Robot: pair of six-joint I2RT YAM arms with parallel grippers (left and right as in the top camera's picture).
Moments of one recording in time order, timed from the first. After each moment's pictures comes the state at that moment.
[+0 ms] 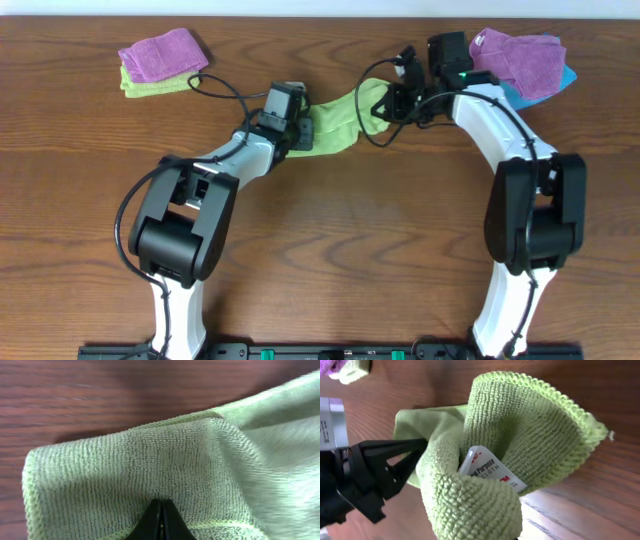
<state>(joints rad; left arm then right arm) -0.40 2.09 1.24 -0.07 0.06 -0.31 0.16 2.11 1.60 -0.61 -0.58 0.20</state>
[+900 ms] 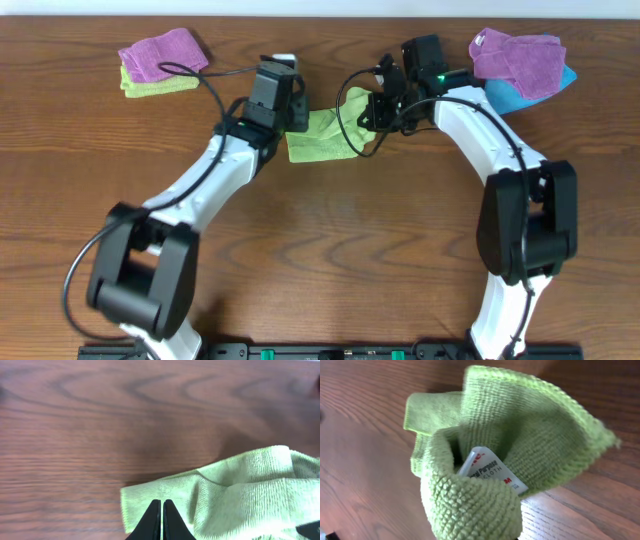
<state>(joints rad) -0.39 1.79 1.23 -0.17 -0.05 -0.31 0.23 2.06 1.60 -0.70 -0.51 0.21</state>
